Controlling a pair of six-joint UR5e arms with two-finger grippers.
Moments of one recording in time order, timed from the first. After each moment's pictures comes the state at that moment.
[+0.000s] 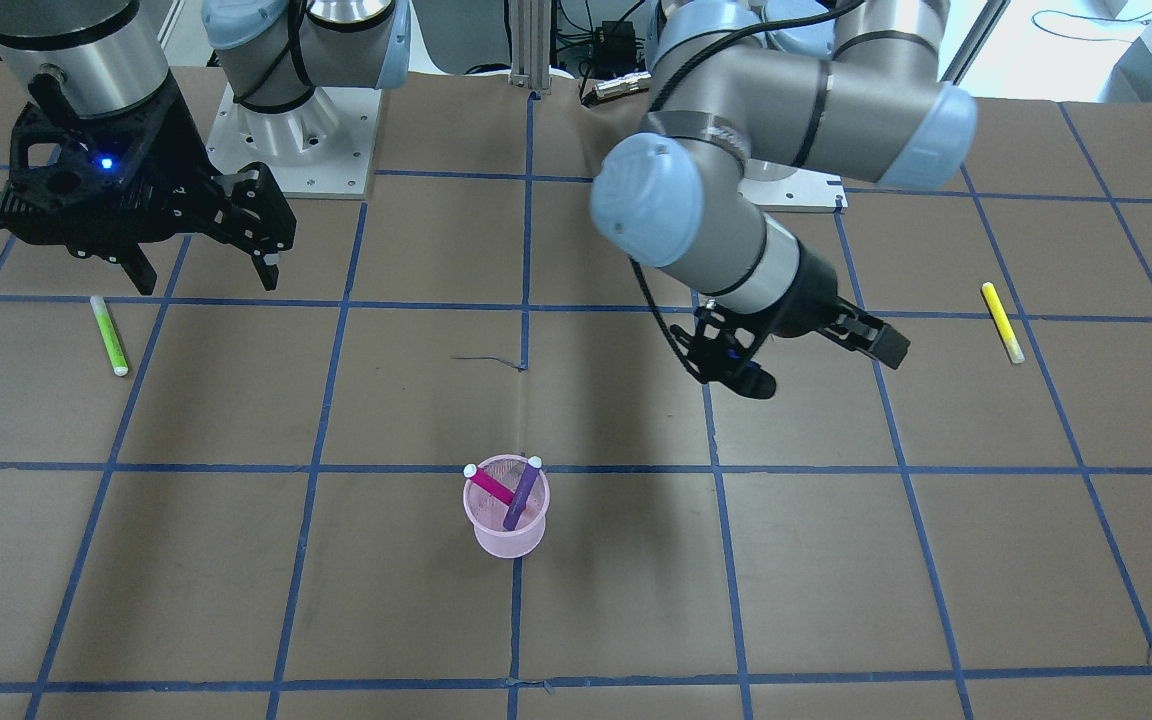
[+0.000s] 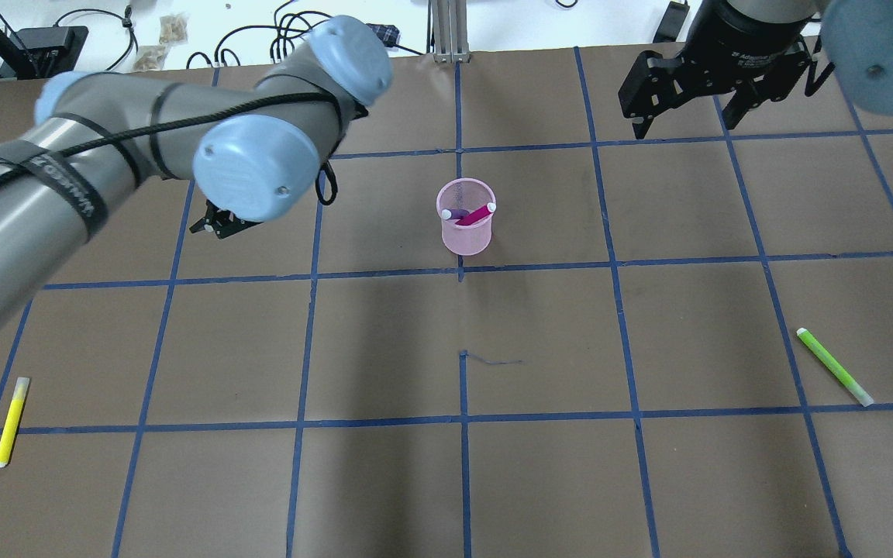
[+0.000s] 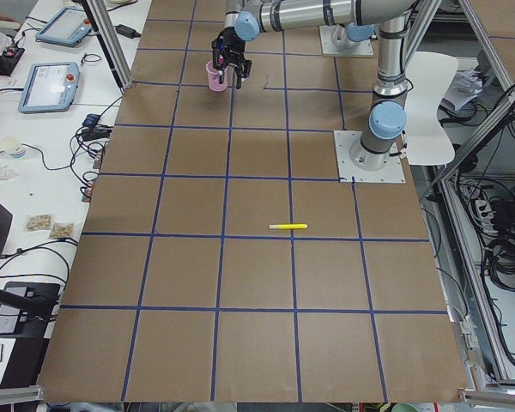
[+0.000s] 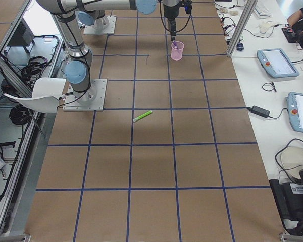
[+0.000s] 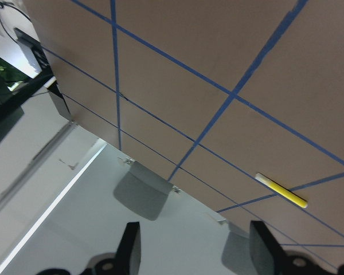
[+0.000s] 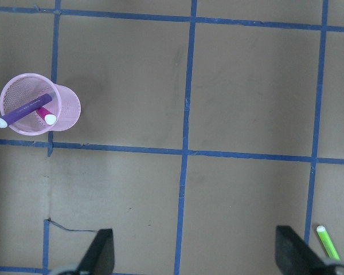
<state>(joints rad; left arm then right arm) -1.74 -1.82 -1.59 -1.57 2.33 0.48 1.57 -1.54 1.51 -1.66 -1.57 -0.07</state>
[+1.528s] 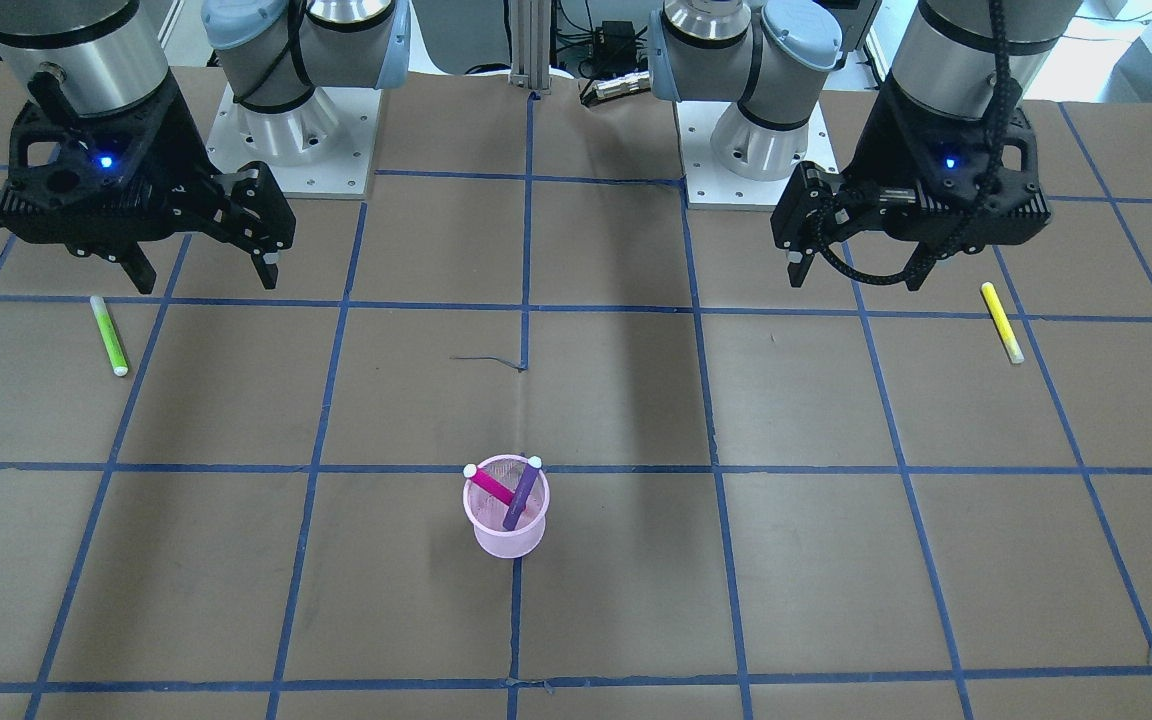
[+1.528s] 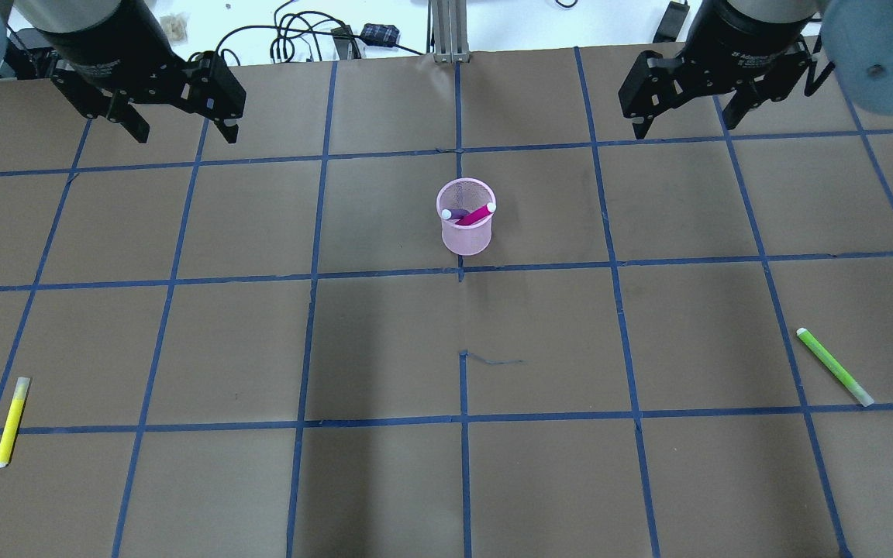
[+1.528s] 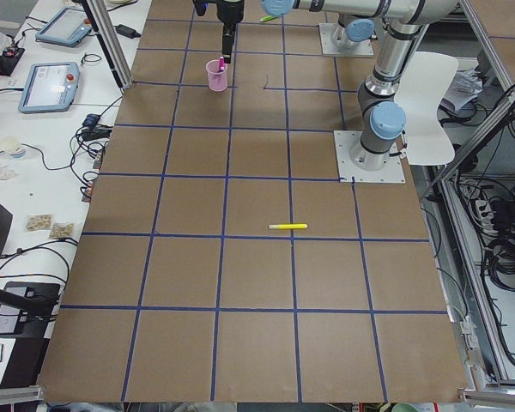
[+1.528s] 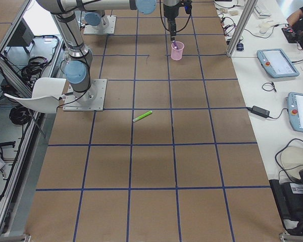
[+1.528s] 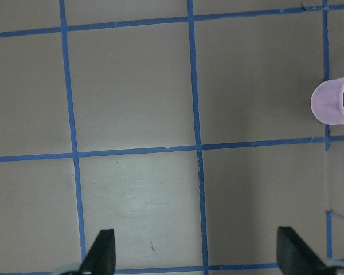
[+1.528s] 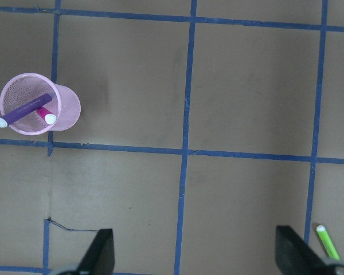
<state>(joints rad) -1.57 -1.63 -1.43 -1.56 1.62 0.05 1.57 -1.54 1.51 -1.66 -1.57 -0.07</state>
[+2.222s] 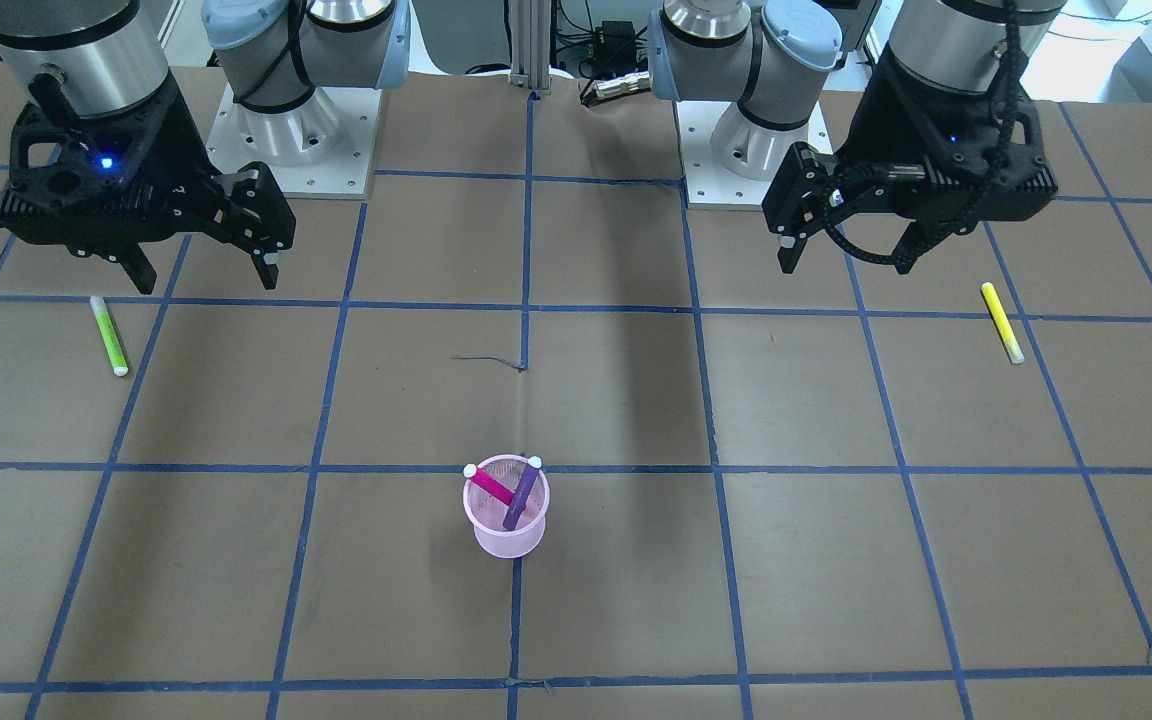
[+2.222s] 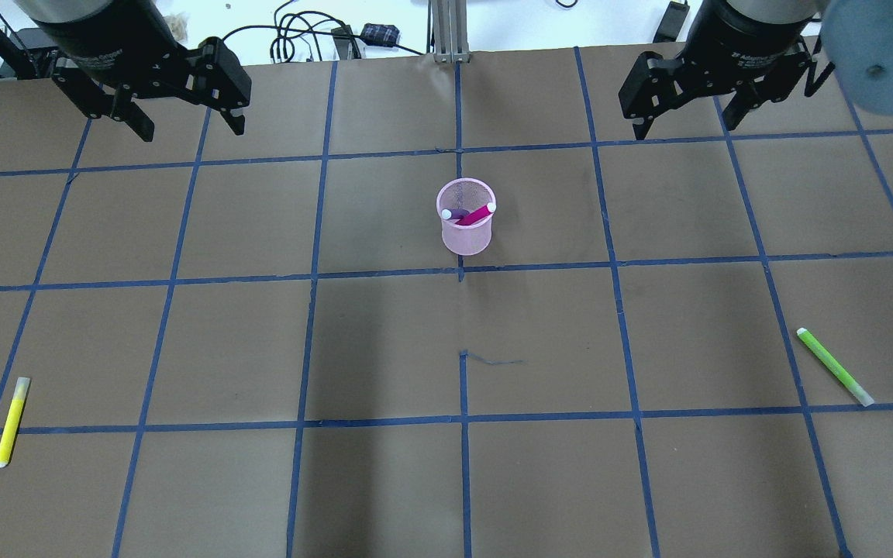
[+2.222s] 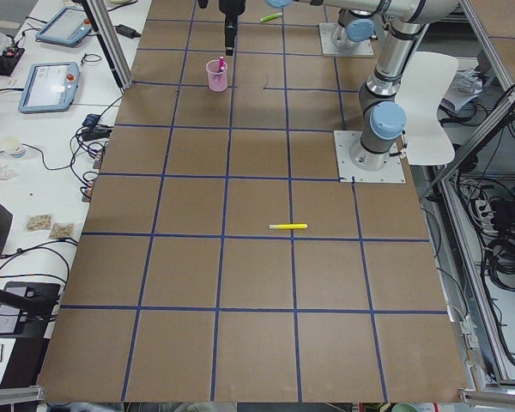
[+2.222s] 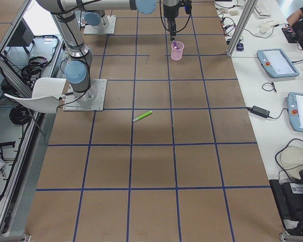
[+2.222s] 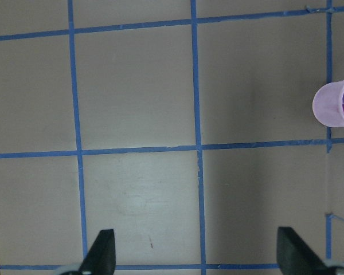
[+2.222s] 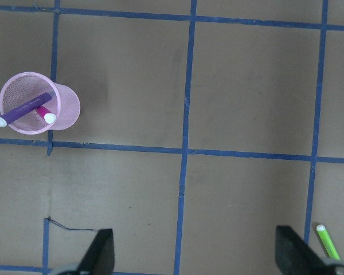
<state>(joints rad) -1.53 -1.61 -1.42 -1.59 1.56 -0.01 1.57 -1.54 1.51 -1.66 -1.57 -0.07</state>
